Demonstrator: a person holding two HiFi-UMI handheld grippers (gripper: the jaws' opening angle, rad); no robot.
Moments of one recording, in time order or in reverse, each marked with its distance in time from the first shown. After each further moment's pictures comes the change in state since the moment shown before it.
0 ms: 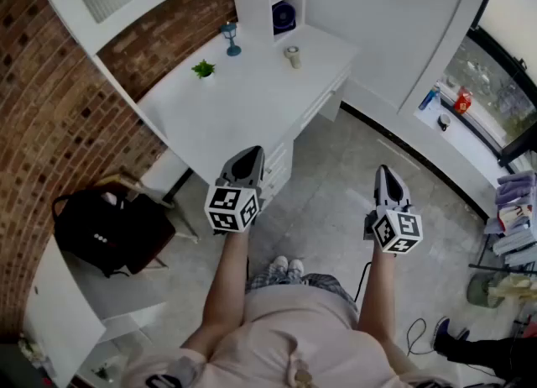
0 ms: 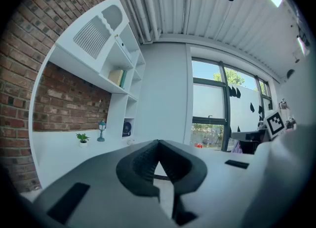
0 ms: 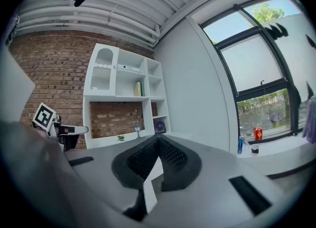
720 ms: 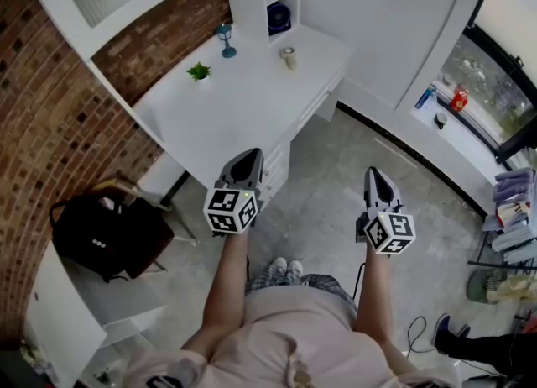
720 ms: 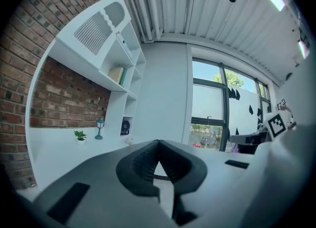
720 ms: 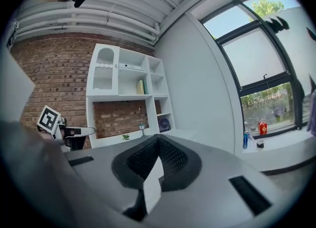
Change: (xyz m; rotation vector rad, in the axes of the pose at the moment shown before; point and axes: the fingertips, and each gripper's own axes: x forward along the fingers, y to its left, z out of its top) left arm 0.007 0.002 -0.005 -0.026 0.002 -0.017; right arm 0.010 0.021 -0.010 0.031 0.024 0.042
